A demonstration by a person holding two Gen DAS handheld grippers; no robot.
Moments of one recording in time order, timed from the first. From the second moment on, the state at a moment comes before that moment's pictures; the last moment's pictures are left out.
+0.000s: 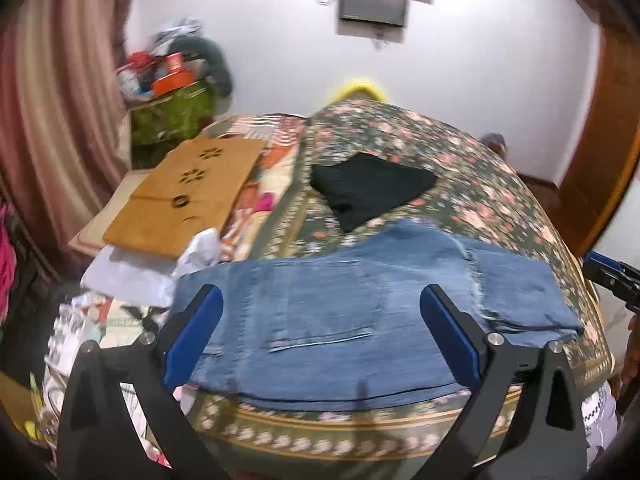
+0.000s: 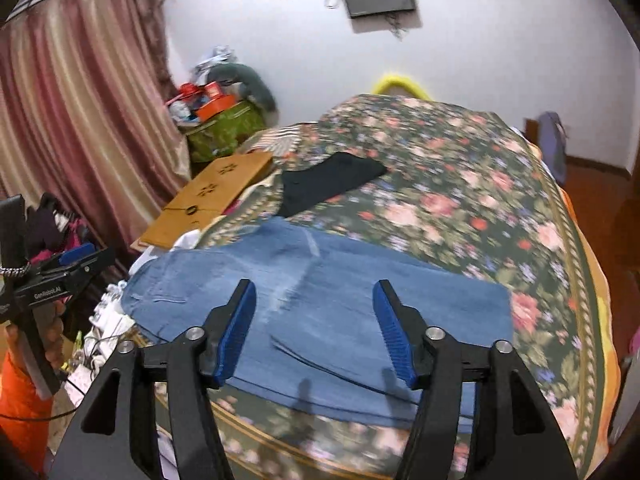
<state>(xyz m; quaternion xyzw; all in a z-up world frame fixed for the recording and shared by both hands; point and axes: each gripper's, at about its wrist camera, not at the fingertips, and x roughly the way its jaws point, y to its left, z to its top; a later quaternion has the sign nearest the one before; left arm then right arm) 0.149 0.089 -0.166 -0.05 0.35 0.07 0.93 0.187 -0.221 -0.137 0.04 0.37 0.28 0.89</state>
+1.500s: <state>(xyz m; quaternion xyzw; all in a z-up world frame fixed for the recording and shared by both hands) 0.155 0.236 -0.303 -0.29 0.43 0.08 0.85 0.216 -0.074 -0.226 -0.07 0.47 0.33 0.82</state>
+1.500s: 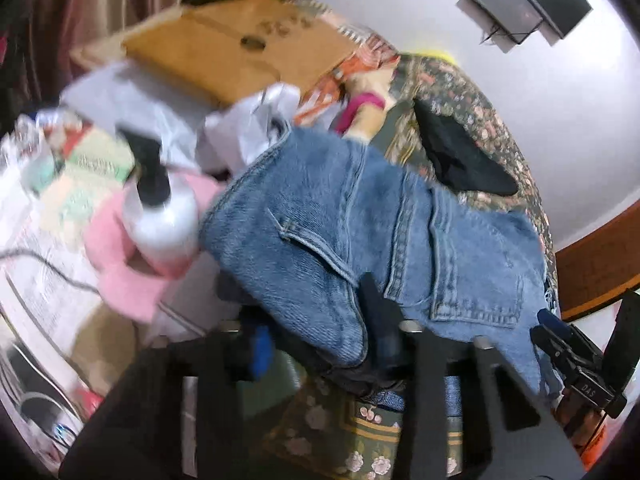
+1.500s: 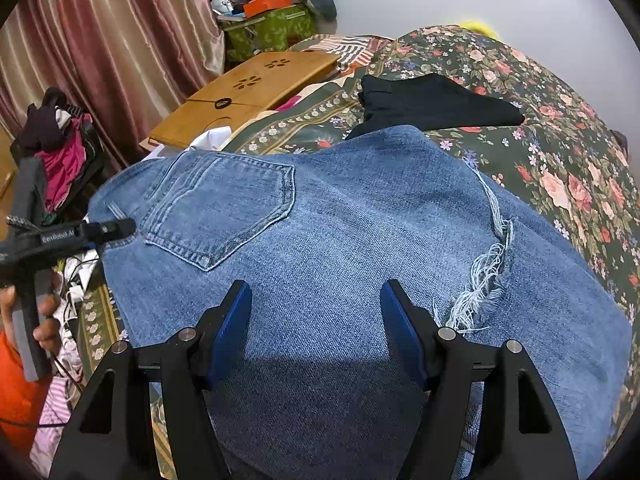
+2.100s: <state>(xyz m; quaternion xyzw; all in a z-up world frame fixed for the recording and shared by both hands) 0.167 0.150 -0.163 -0.08 0.33 0.08 0.94 0.200 -0.162 -0.179 -0.01 0.42 0.28 0.86</state>
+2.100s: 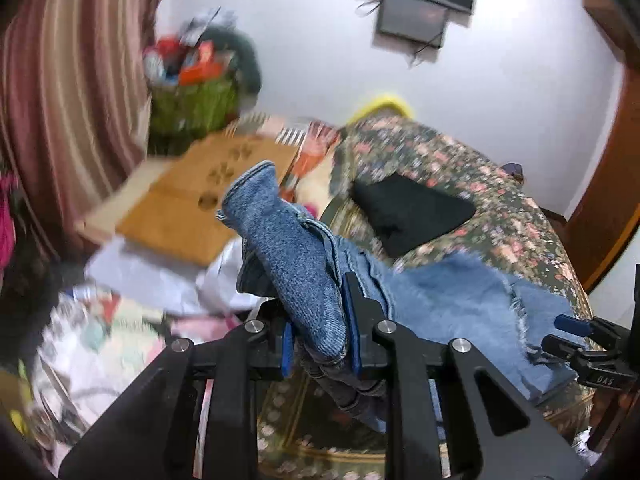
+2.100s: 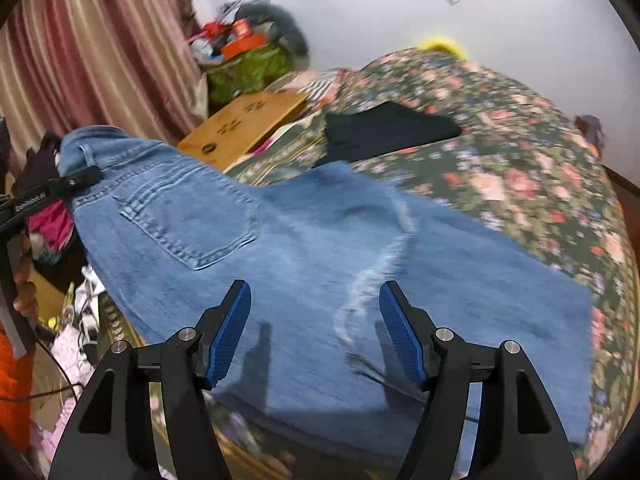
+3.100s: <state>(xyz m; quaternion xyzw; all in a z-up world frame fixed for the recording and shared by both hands) 0.266 -0.188 -0.097 0.04 0.33 -0.21 0.92 0.191 -0.346 -0.249 0.12 0.46 0.17 0.87</state>
